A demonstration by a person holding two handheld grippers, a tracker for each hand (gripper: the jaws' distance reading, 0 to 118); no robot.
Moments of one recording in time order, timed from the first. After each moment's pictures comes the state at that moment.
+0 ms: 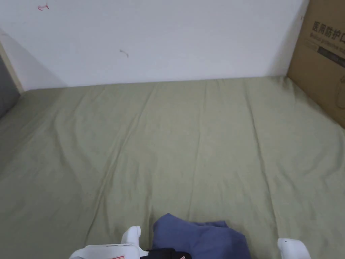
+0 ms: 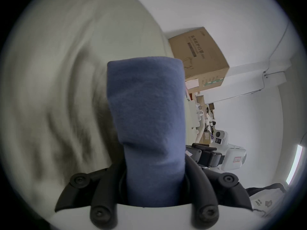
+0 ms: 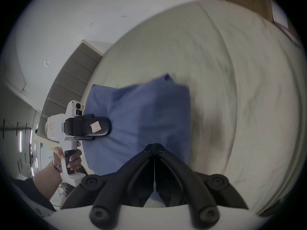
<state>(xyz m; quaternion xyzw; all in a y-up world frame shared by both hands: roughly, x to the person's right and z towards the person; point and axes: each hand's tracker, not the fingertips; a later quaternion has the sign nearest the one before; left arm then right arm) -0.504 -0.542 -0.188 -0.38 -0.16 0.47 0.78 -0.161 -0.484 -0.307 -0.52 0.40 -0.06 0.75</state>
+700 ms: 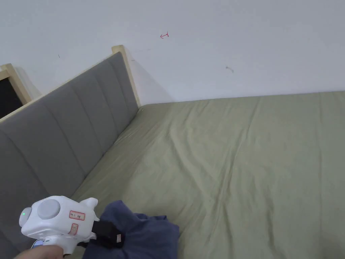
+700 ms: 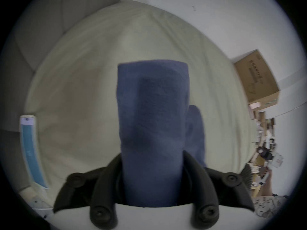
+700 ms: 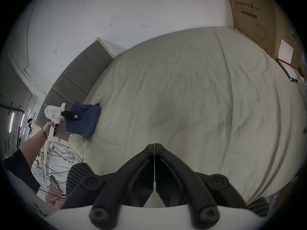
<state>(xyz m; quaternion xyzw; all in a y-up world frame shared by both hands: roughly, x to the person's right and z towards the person) -0.843 -0.465 0.002 -0.51 0.18 0.30 0.79 -0.188 -0.415 -0.272 -0.49 0.40 -0.01 0.77</state>
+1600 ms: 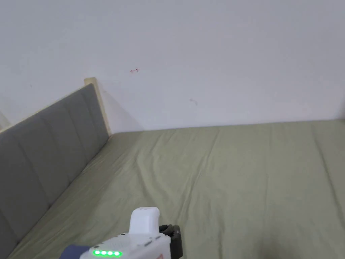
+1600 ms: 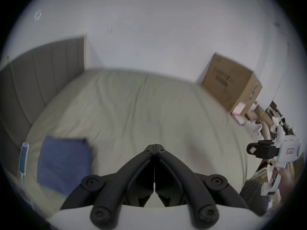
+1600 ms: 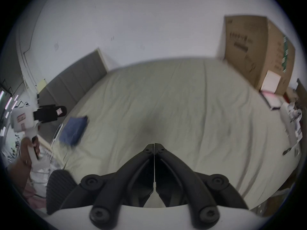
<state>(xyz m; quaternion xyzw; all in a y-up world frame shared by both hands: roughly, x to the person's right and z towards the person) -0.511 -0.359 -0.090 -0.21 0.16 0.14 0.95 -0.159 -0.352 -0.264 -0.32 0.36 0.03 0.87</state>
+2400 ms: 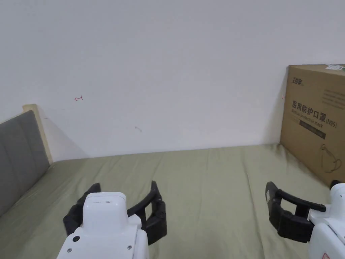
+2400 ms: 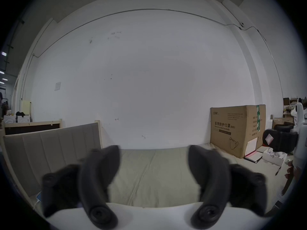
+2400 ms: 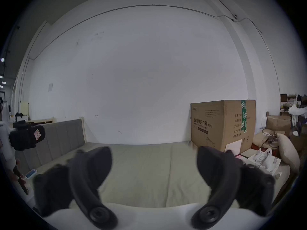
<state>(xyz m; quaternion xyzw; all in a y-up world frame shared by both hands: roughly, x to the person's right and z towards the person) -0.389 -0.272 -0.102 0.04 0.27 -0.03 0.96 -0.117 -0.276 -0.244 0.01 0.25 -0.02 0.97</state>
